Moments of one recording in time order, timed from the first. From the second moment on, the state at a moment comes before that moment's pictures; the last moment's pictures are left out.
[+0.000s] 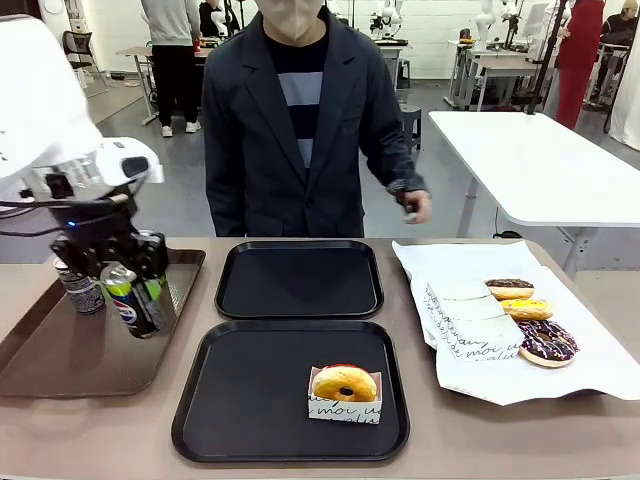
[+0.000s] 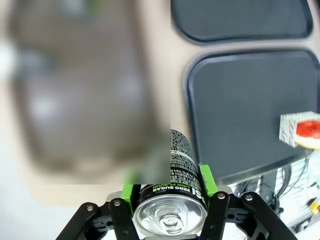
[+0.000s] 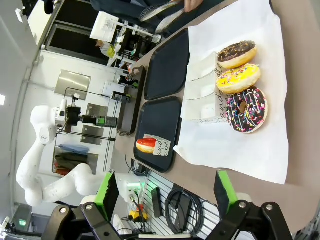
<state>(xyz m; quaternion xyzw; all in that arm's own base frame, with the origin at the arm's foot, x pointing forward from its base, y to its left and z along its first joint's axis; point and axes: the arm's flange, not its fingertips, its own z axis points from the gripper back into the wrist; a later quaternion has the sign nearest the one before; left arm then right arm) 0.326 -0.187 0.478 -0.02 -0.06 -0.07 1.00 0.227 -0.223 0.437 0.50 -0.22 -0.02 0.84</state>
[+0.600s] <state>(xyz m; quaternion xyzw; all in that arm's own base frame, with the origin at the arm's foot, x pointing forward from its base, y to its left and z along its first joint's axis) 0.322 -0.277 0.445 0.05 -0.03 -0.16 0.98 0.227 -0.223 0.437 0.50 -0.22 -0.02 0.84</state>
